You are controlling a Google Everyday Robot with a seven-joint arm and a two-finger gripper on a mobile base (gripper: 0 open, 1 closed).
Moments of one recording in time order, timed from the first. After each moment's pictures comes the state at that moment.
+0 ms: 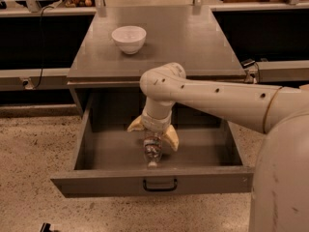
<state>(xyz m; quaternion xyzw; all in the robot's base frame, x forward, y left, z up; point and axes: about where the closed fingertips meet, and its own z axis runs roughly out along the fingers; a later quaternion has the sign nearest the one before) 0.580 0.002 0.629 -0.98 0.20 0.01 0.08</state>
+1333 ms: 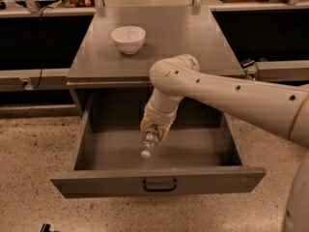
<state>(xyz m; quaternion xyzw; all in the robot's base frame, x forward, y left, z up) 0.578 0.003 0.669 -0.97 0.19 -0.02 0.13</state>
